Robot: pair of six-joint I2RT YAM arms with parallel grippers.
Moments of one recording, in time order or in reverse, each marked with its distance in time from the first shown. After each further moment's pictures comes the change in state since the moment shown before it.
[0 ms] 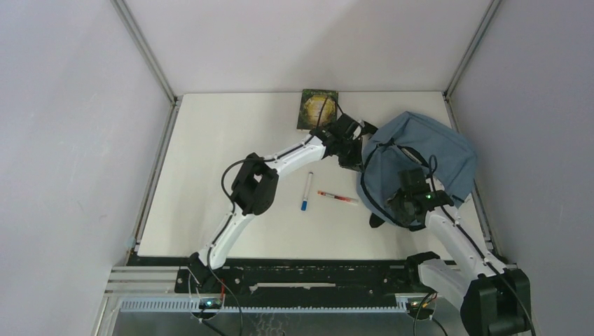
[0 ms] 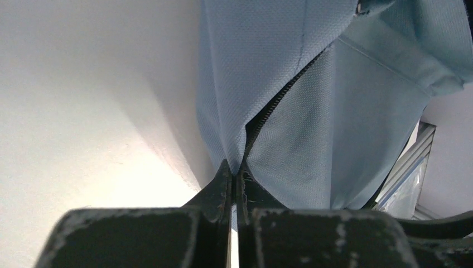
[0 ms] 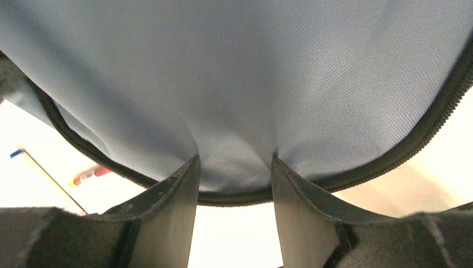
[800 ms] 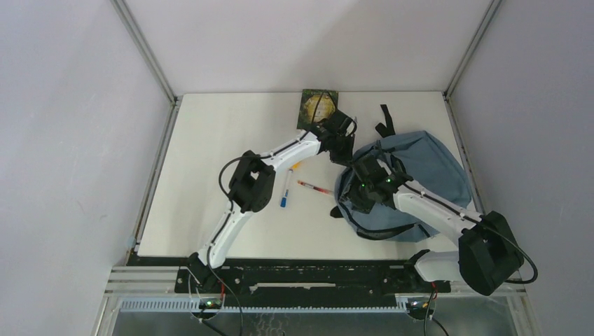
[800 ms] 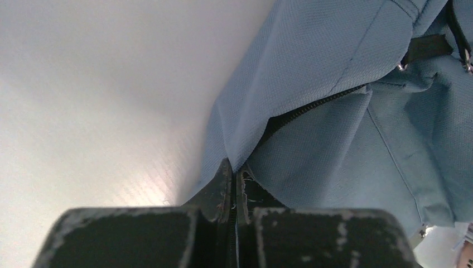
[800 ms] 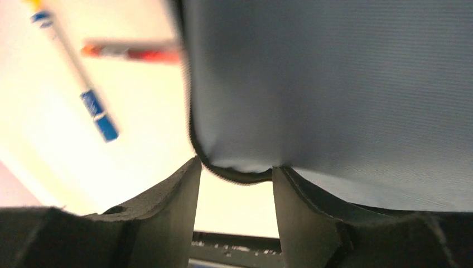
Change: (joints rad) left arm 0.046 0.005 0.010 -0.052 -0.060 0.111; right arm 0.413 0.329 0.179 0.171 -0.140 0.118
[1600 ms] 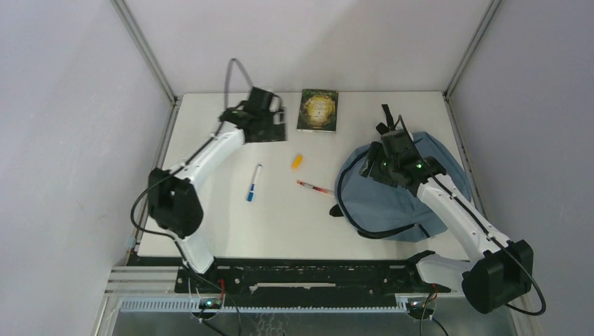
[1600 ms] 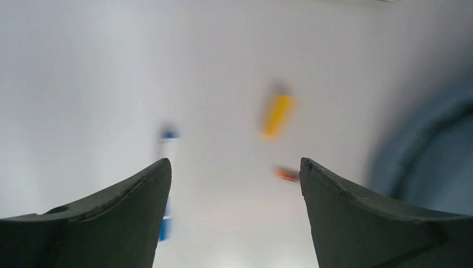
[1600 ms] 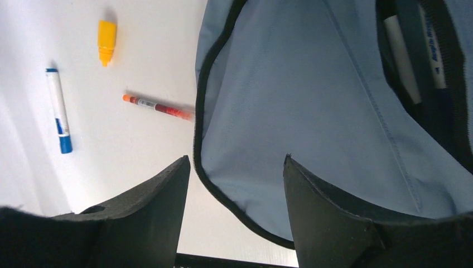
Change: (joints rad) left arm 0.212 -0.653 -0.504 -0.089 -0.392 0.143; right arm -0.202 -0.142 0.233 -0.131 0.046 -0.479
